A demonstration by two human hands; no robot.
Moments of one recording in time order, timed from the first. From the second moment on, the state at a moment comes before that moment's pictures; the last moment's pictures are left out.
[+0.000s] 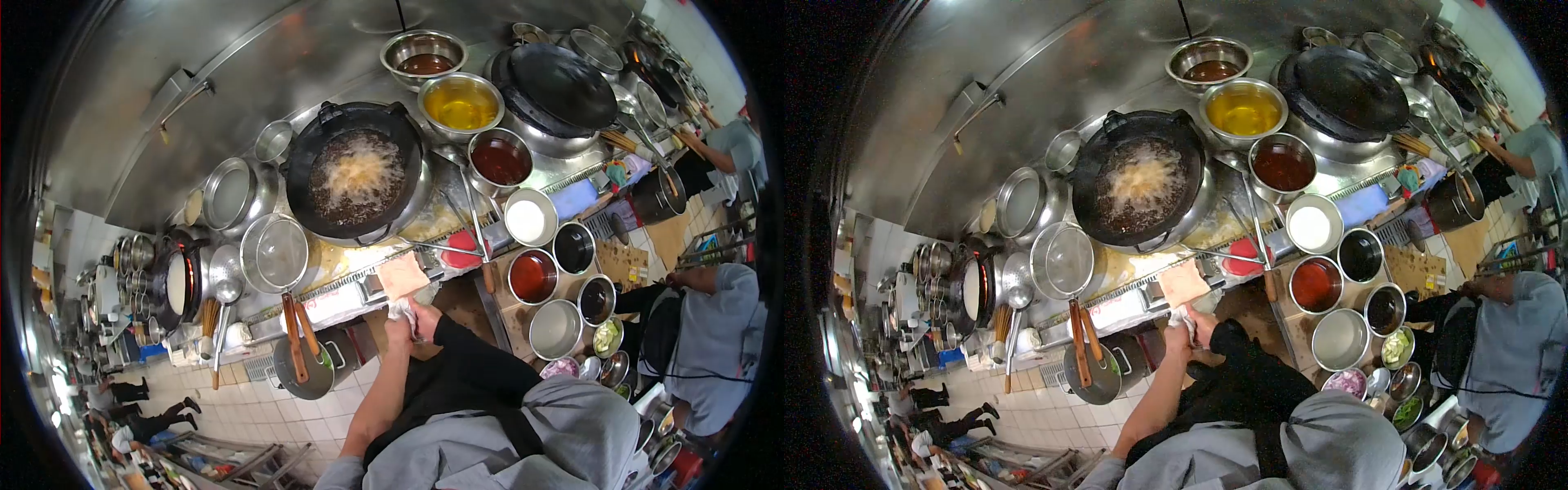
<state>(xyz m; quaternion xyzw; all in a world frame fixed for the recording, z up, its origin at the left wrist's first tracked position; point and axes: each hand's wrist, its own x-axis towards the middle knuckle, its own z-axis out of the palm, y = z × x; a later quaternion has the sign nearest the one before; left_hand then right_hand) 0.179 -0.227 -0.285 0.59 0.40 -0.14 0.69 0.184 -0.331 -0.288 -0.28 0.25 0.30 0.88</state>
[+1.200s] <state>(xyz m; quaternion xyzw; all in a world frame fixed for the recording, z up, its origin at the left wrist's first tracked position) 0.186 -0.193 -0.239 0.48 0.37 -0.25 0.75 0.167 -0.316 -0.322 -0.75 0.09 0.22 0.62</state>
